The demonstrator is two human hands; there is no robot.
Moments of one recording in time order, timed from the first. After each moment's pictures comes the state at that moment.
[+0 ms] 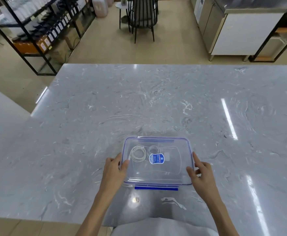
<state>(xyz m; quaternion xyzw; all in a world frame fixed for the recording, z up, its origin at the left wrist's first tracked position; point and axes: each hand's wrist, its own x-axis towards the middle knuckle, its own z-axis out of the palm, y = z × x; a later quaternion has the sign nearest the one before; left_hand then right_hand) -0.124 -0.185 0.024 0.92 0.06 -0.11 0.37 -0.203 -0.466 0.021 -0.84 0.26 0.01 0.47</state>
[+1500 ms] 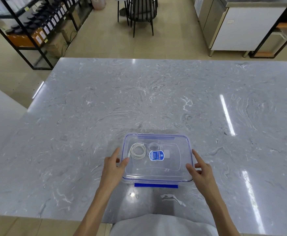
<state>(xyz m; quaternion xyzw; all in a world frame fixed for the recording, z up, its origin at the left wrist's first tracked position) -0.117 -0.179 0.008 0.87 0.11 -0.17 0.45 -0.198 -0.464 0.019 -0.81 0.30 0.06 0.50</state>
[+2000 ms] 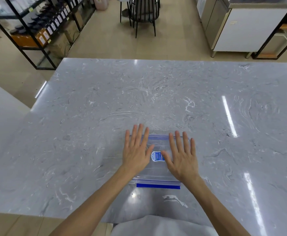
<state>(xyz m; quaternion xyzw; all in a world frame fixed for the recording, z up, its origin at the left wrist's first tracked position) -0.076 -0.244 0.007 0.98 -0.21 -0.01 0.07 -0.138 -0.425 0.006 -1.00 0.05 0.01 0.05</state>
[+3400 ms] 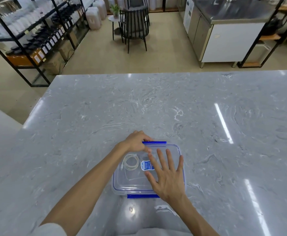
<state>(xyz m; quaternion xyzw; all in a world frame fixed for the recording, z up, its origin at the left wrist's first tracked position) 0.016 -0.286 0.040 0.89 -0.30 -0.29 0.18 -0.168 -0.406 -0.009 -1.00 0.03 -0.01 0.10</state>
